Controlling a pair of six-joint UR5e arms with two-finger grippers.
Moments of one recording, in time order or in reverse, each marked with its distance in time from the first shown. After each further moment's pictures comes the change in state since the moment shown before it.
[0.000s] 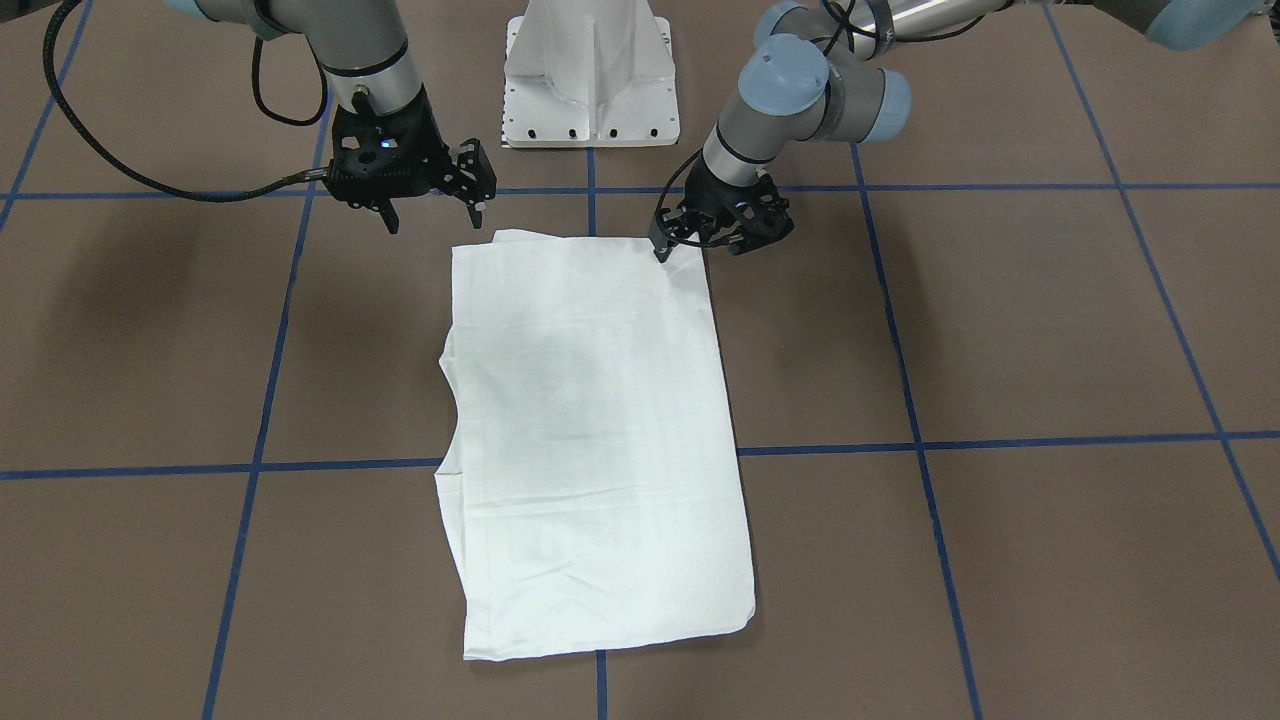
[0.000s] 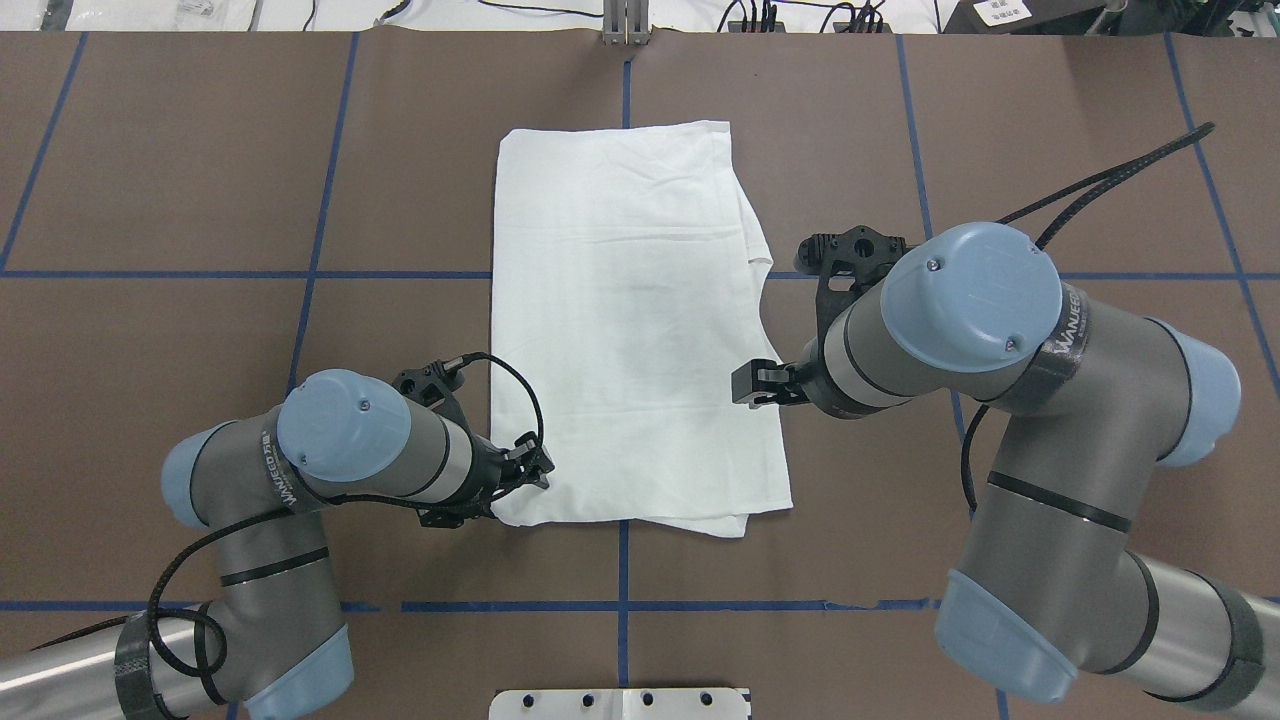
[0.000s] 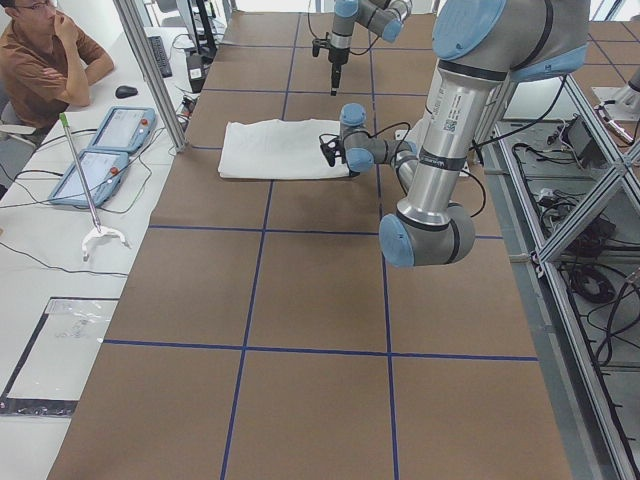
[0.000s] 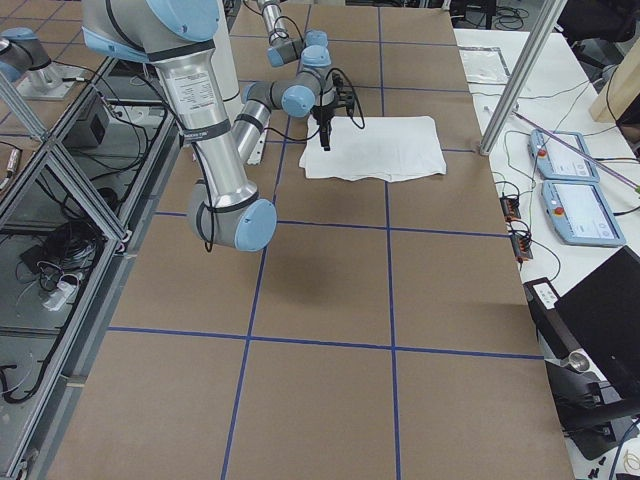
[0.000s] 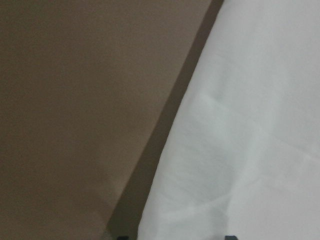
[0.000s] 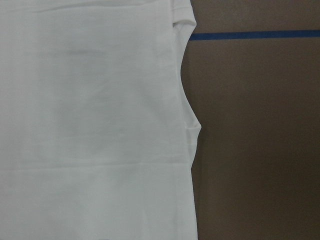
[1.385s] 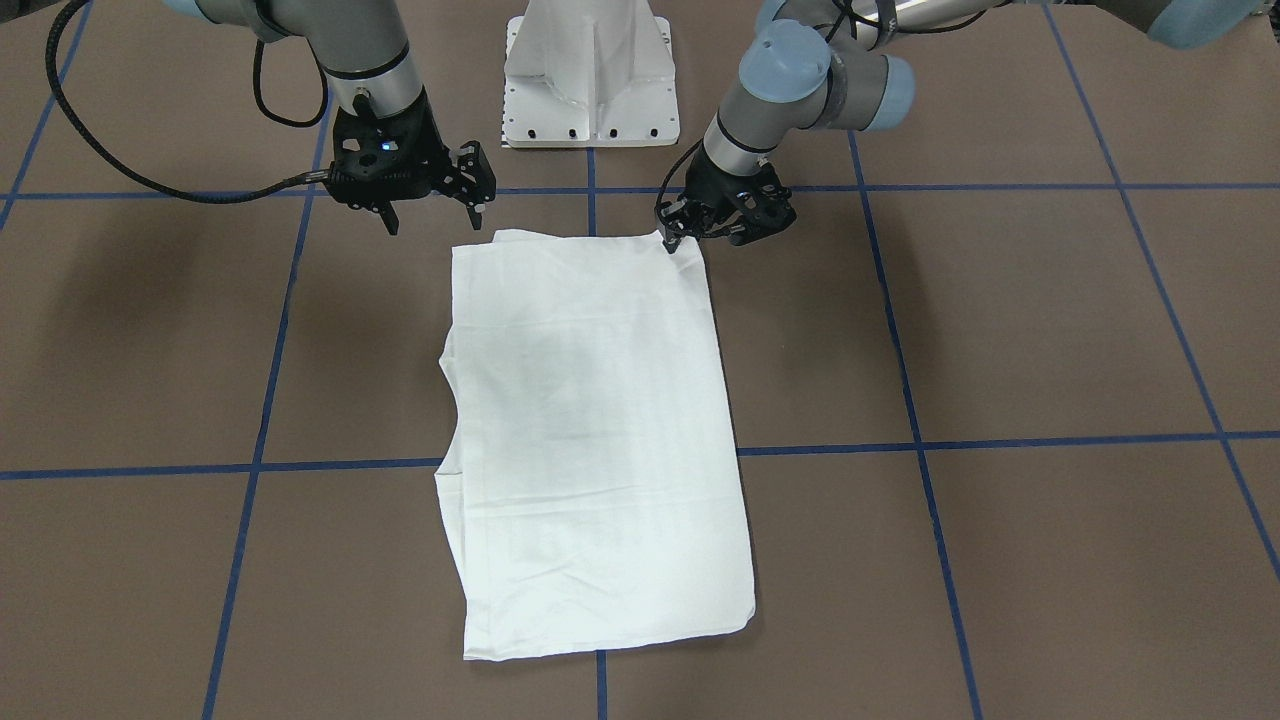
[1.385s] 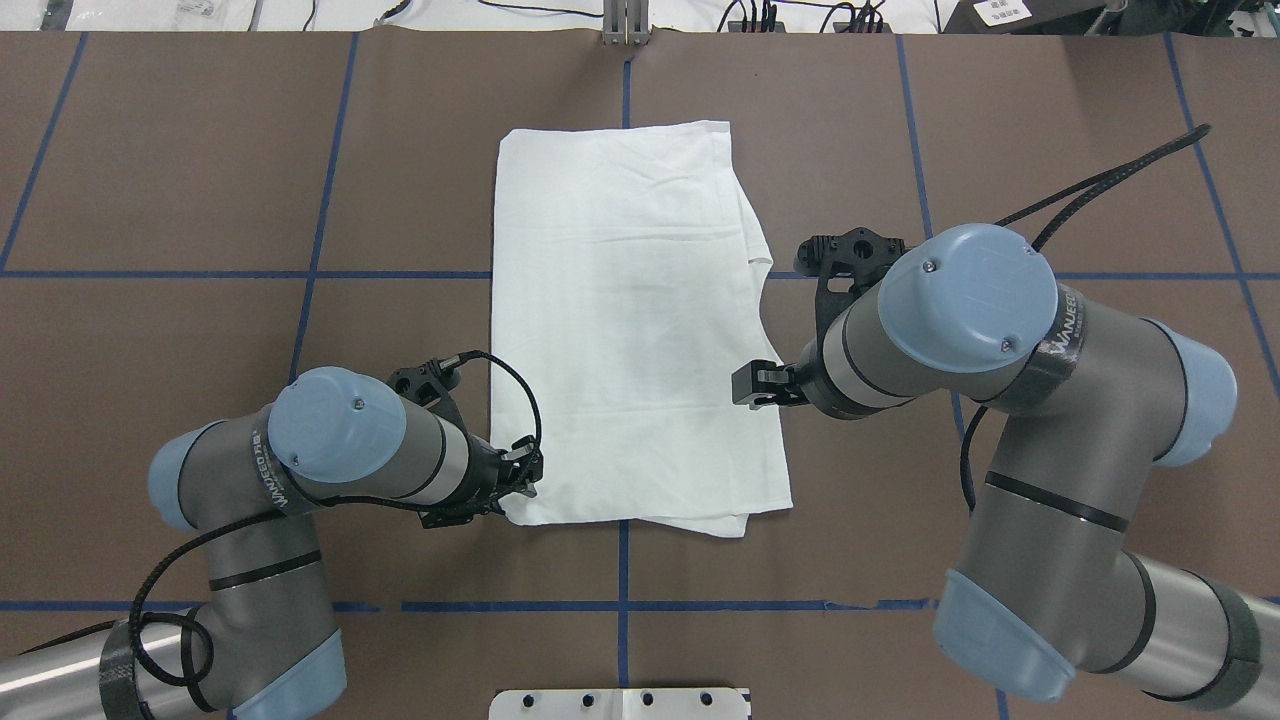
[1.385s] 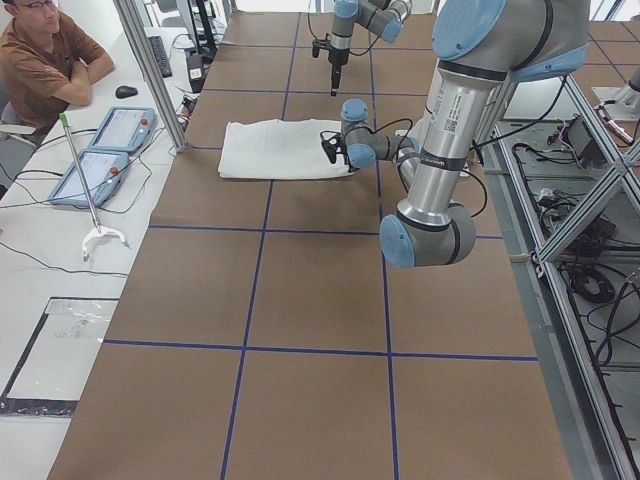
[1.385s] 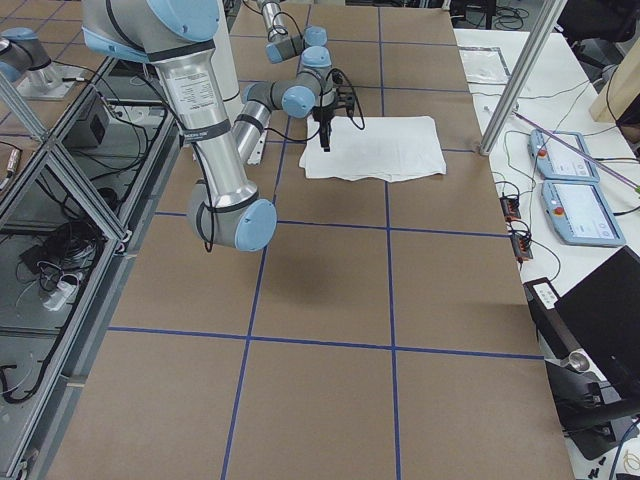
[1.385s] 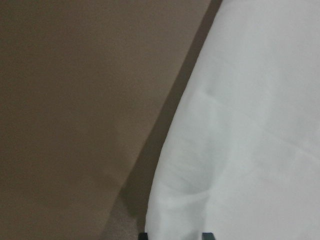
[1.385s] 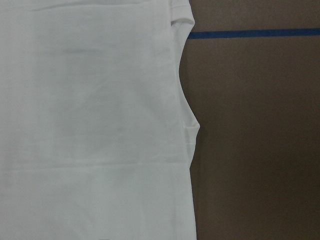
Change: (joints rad) left arm 0.000 0.007 -0.045 0.047 -0.001 0.002; right arm -0.001 0.000 -0.004 -0.002 0.000 0.002
